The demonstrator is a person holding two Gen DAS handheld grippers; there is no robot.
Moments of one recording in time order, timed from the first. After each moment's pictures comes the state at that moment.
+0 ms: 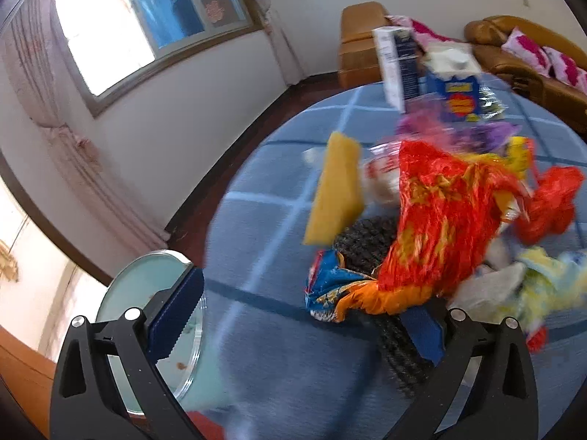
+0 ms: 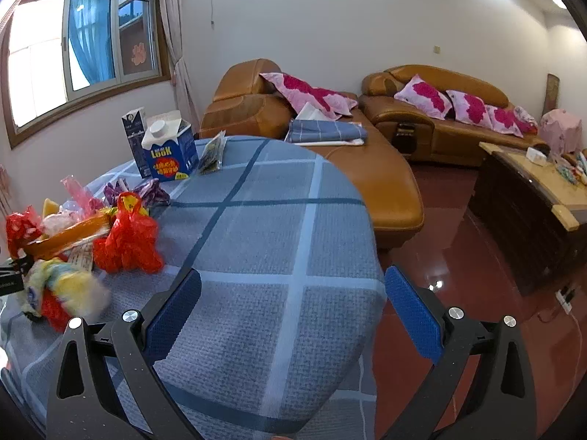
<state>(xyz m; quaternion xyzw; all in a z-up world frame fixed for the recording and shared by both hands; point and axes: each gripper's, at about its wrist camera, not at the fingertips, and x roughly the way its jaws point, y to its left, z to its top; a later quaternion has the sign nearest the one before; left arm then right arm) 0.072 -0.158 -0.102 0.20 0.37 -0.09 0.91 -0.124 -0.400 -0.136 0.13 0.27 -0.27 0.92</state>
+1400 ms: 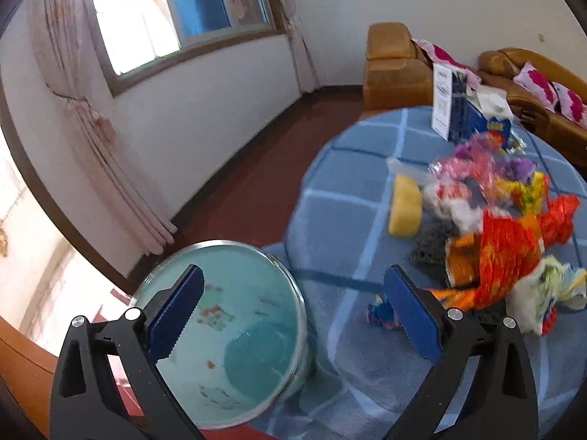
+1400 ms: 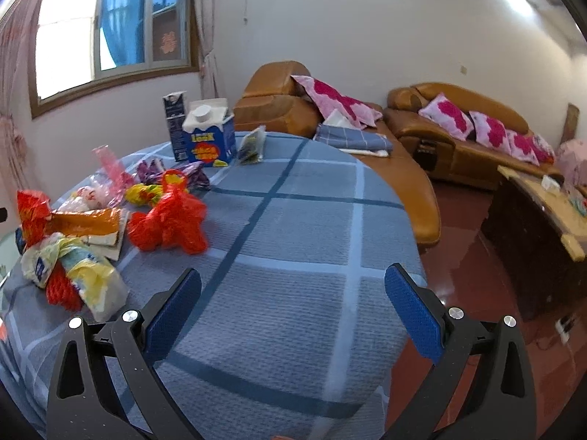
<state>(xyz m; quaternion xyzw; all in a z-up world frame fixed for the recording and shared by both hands) 0.080 -0.069 -0.069 0.14 0.36 -0.10 0.92 -0.110 -0.356 -0.137 0.08 0.27 -0.24 0.93</state>
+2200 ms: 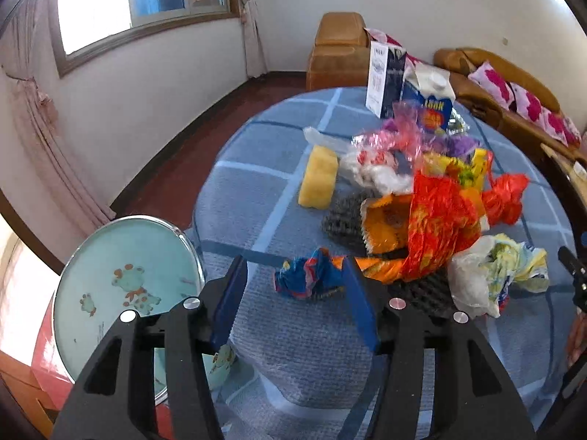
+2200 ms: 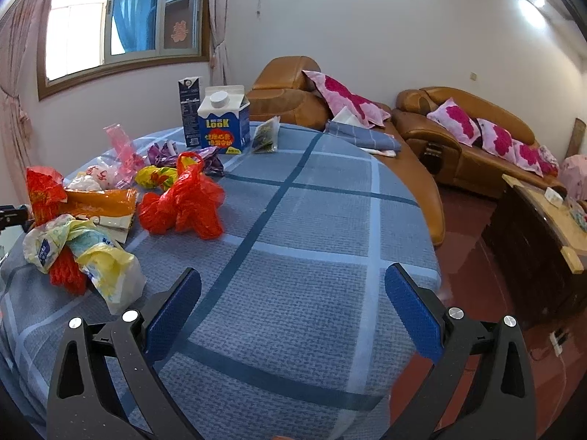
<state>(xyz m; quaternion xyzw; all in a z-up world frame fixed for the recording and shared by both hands) 0.066 -0.100 -0.092 0.11 0.39 -0.19 0.90 -0.100 -0.344 -0.146 0.06 0.29 -0.23 0.93</state>
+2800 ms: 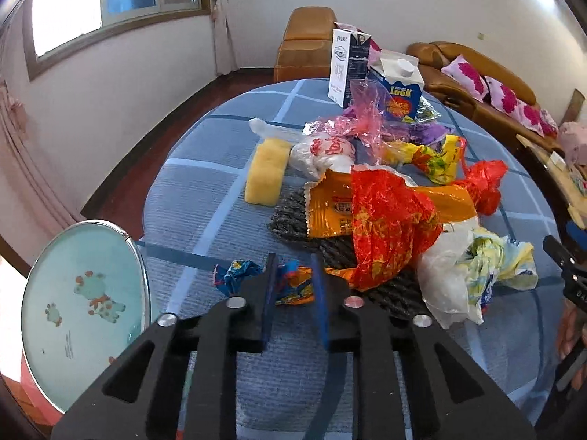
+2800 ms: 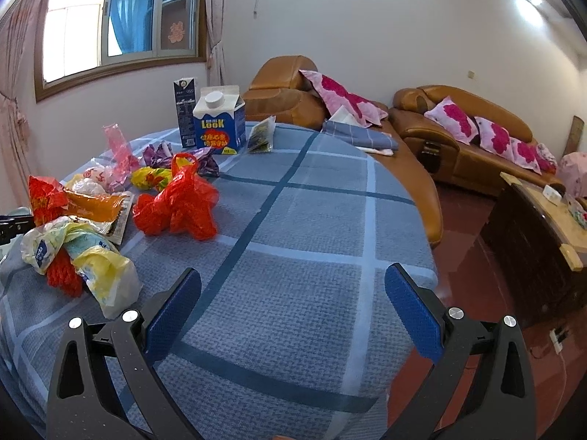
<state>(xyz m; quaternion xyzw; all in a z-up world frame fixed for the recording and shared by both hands) 0.067 -0.126 -0.113 0.11 0.39 -0.25 0.88 -0.100 -0.345 -0.148 0.06 0.29 -0.23 0.93</state>
